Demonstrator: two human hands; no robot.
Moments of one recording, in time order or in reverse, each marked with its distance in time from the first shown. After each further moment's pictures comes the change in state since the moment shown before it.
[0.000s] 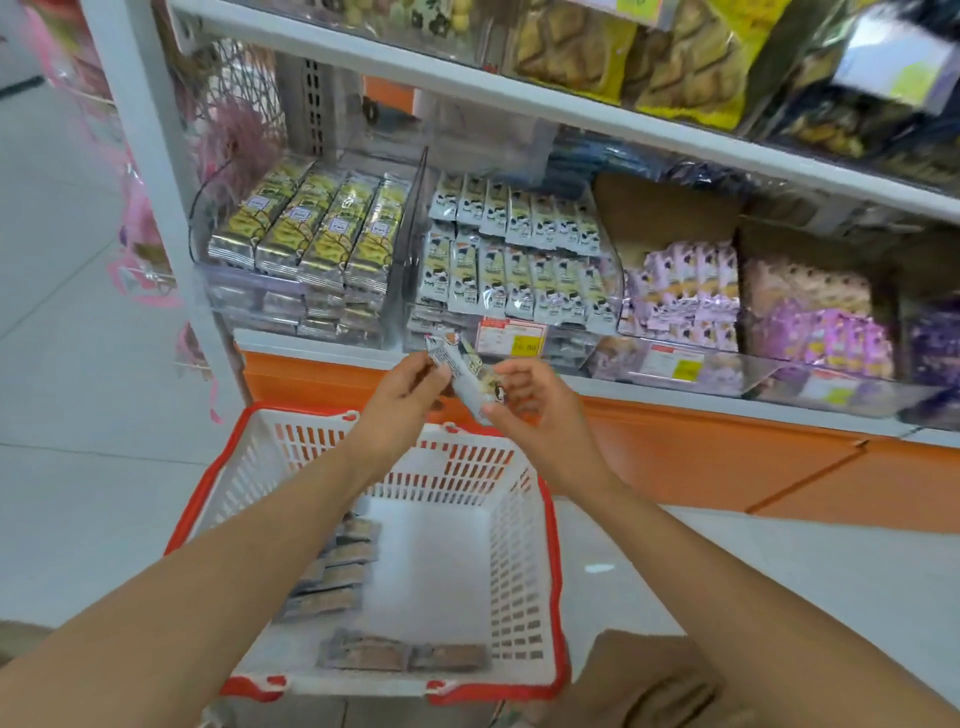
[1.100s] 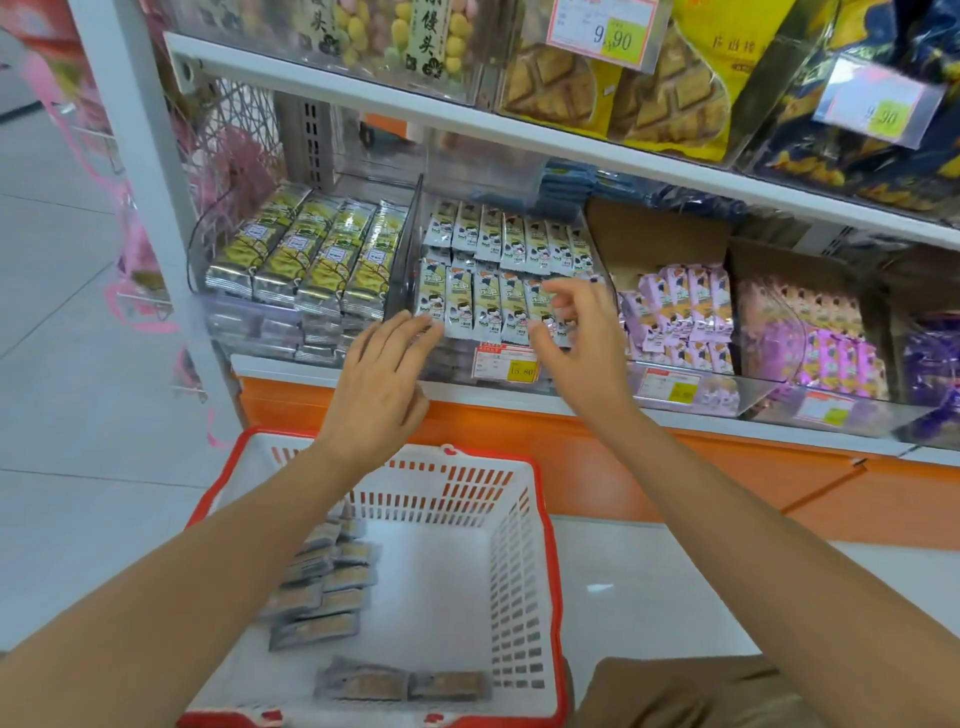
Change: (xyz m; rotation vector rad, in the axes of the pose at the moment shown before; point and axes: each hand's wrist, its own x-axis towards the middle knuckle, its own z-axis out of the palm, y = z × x) left_hand 0.031 -0.004 -0.037 1.205 0.154 0.624; right_hand 0.072 -0.020 -0.040 -0.424 0.307 -0.275
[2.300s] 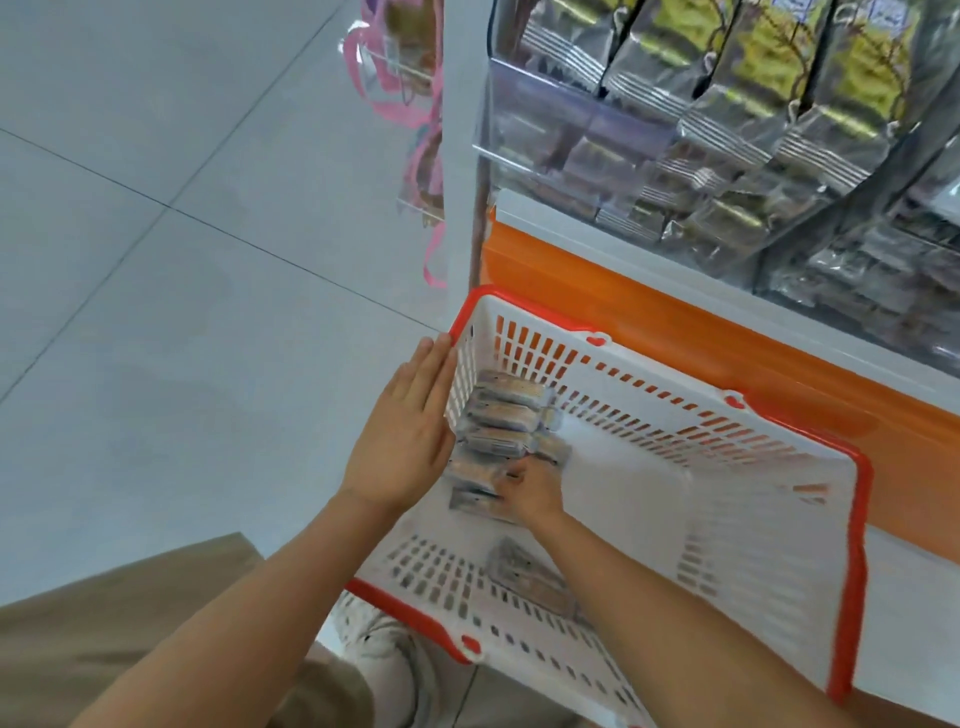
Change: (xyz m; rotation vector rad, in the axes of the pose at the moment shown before) left_hand -0.218 -0.136 0.046 -0.043 -0.404 -0.536; right_hand -0.243 0.012 0.342 -0.012 -1.110 0.805
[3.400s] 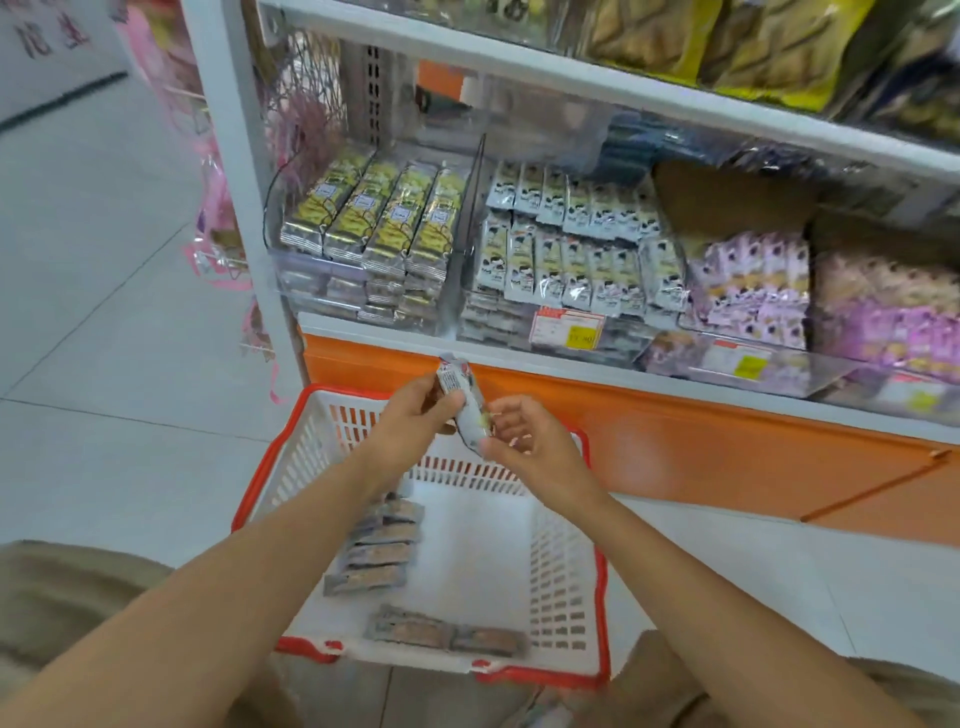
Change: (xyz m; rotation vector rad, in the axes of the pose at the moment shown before) left_hand 0.038 0.203 -0.076 -1.063 -0.153 -0.030; right_hand -0.211 0.012 -0.220 0.379 0.390 -0.617
